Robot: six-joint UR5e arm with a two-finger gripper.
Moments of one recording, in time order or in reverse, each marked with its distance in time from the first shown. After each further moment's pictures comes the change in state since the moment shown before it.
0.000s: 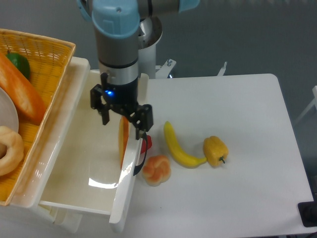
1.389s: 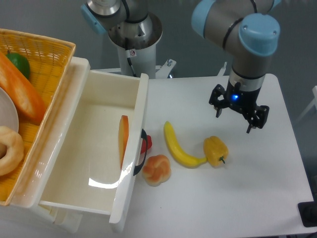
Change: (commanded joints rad) arm 0.390 -0.175 -0.046 0.020 0.083 0.672
